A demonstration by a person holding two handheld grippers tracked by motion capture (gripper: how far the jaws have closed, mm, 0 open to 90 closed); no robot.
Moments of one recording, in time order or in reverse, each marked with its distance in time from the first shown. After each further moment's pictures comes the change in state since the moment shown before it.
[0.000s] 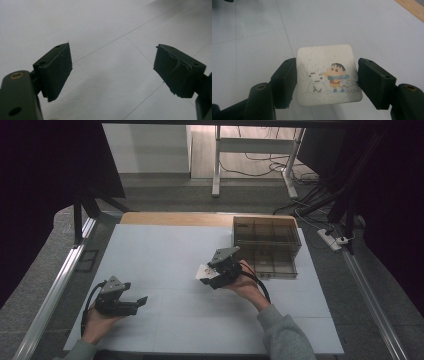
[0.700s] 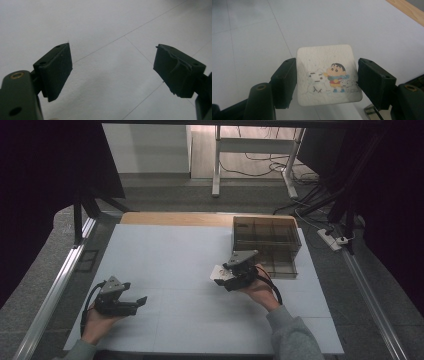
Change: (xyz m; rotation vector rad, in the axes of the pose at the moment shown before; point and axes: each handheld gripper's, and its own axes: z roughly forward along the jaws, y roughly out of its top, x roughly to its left) left arm 0.000 0.000 -0.002 -0.006 0.001 0.003; right arm -0.003 -0.027 -0.037 -0.011 -0.073 0.059
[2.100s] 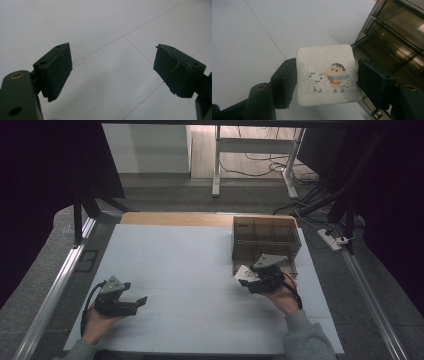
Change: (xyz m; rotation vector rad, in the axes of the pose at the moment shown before) left arm 0.000 0.000 0.000 0.000 -0.002 -0.001; right arm -0.012 -0.041 -0.058 0.016 -0.159 0.112
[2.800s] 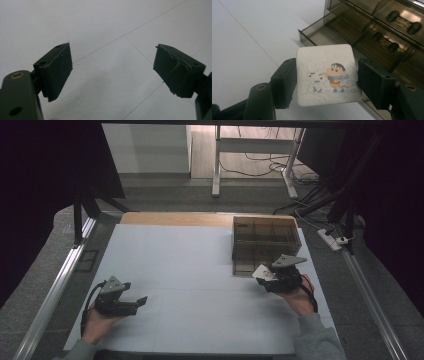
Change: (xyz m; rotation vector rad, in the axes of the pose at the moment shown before) left arm 0.000 0.000 0.000 0.002 0.001 0.002; right arm -0.029 -0.030 -0.027 0.026 -0.109 0.093
